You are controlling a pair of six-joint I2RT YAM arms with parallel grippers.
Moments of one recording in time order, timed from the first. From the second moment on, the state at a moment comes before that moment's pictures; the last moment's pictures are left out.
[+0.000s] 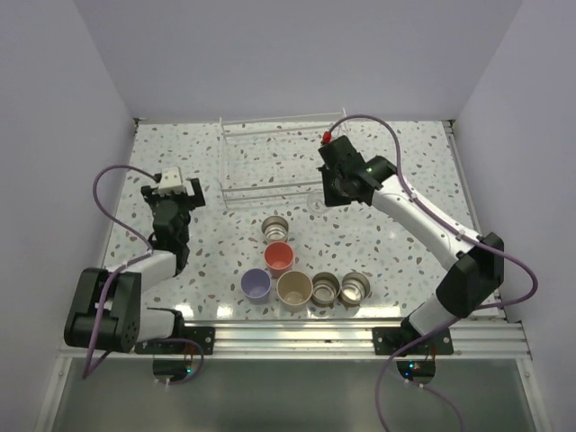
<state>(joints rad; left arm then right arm) -0.10 1.32 0.33 0.94 -0.32 0.03 0.64 1.59 1.49 -0.89 0.22 0.43</state>
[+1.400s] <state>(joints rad) -0.10 0.99 1.17 0.34 0.74 -1.00 0.46 1.55 1.57 0.35 -0.63 1.43</state>
